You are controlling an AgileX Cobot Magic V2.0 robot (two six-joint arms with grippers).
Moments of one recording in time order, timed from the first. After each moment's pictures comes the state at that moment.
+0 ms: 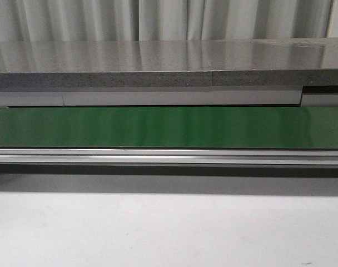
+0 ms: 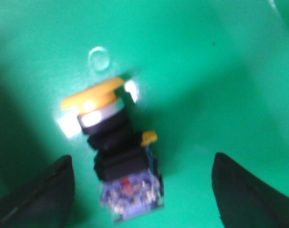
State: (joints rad) left arm -0.04 -0.01 0.00 -0.07 0.12 0.00; right arm -0.57 1.91 -1.33 0.10 0.77 0.04
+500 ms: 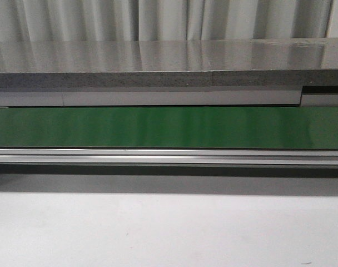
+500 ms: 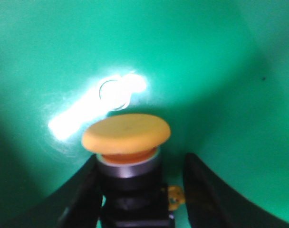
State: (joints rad) left arm -0.04 -0.01 0.00 -0.07 0.12 0.00; right arm -0.56 2.04 -1.41 0.15 0.76 0.01
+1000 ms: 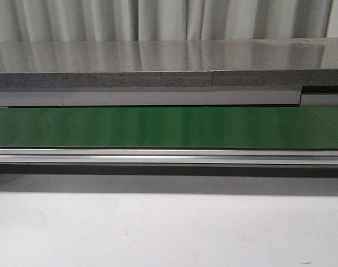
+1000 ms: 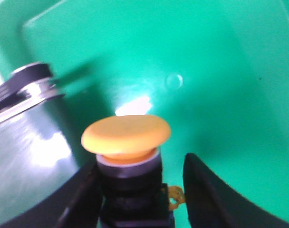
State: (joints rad) left arm -0.04 -0.01 0.00 -0.07 0.12 0.00; right arm -0.49 1.80 -1.41 0.16 0.89 -0.01
